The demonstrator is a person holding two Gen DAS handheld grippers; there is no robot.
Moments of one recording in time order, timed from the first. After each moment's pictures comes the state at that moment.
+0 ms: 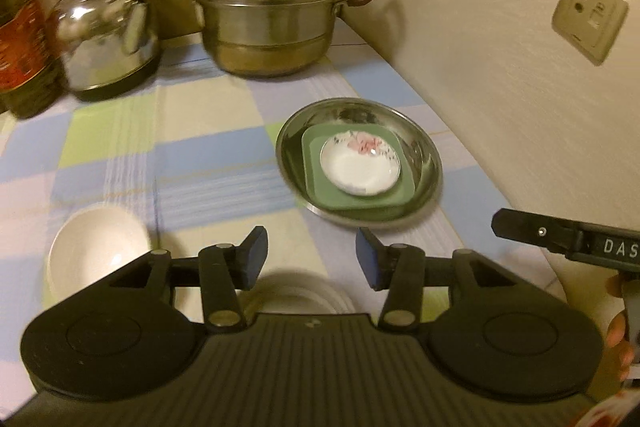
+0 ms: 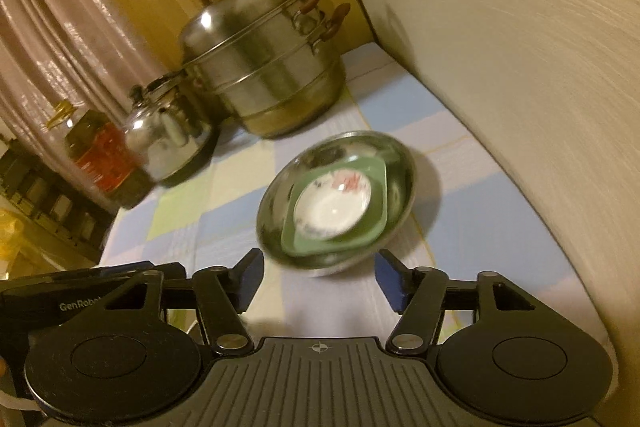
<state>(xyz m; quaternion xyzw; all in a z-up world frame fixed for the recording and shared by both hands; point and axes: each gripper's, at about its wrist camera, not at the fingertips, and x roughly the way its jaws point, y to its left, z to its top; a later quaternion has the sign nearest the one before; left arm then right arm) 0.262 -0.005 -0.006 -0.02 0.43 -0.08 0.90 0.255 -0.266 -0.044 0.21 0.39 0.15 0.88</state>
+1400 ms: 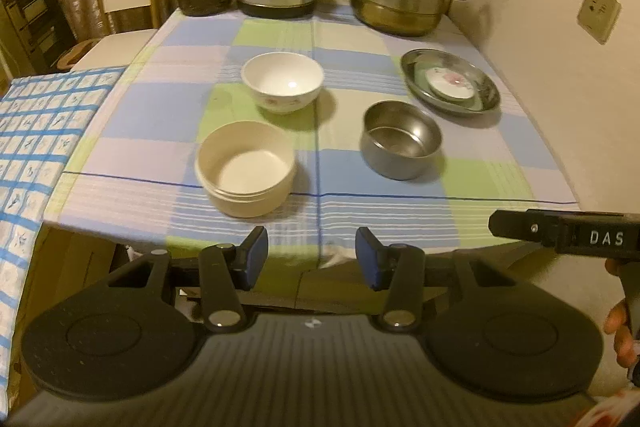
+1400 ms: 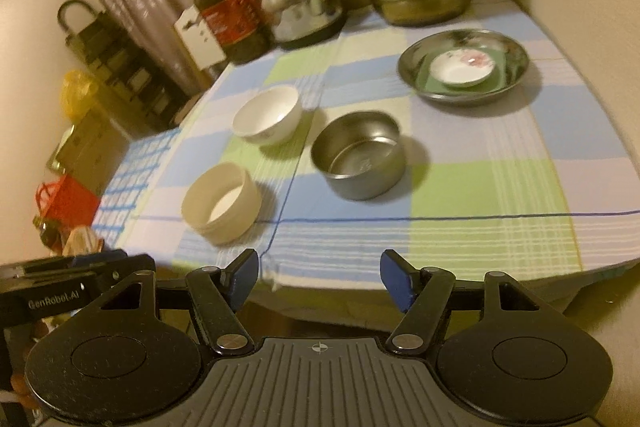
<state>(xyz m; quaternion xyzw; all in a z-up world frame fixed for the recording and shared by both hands) -0.003 0.064 0.007 -0.08 0.43 0.08 0.90 0.090 -0.178 -0.051 0.09 0.44 0.31 0.84</state>
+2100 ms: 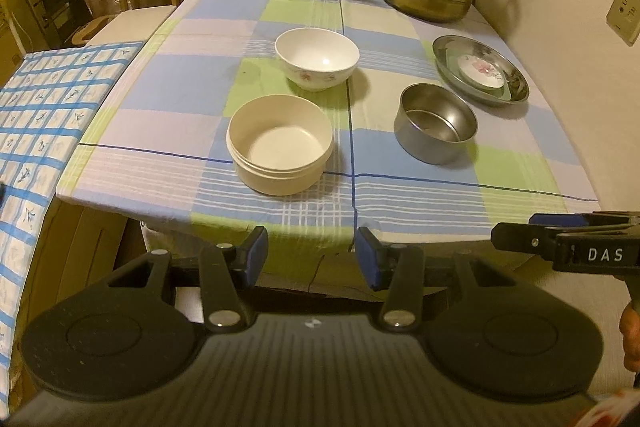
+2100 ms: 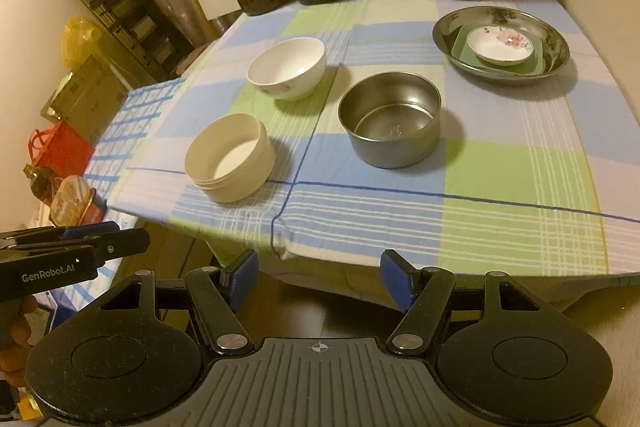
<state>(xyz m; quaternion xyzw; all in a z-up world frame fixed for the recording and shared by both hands) -0.004 0.089 -0.010 -0.09 0.45 0.10 0.88 0.088 -0.137 -0.065 0.04 0.47 0.32 0.82</state>
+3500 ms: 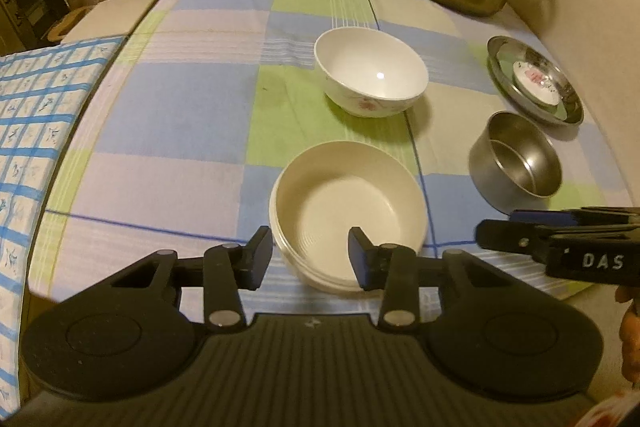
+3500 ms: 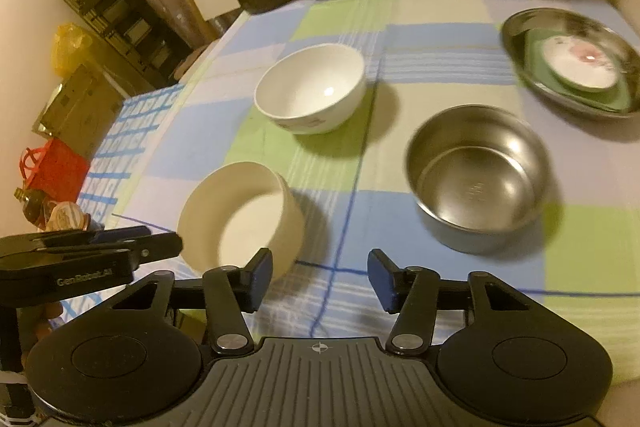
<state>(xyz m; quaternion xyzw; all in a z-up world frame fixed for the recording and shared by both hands) 0.110 0.193 -0.066 -0.09 0.48 0.07 0.87 0.176 -0.020 -0.103 0.05 0.49 0.32 0.81</state>
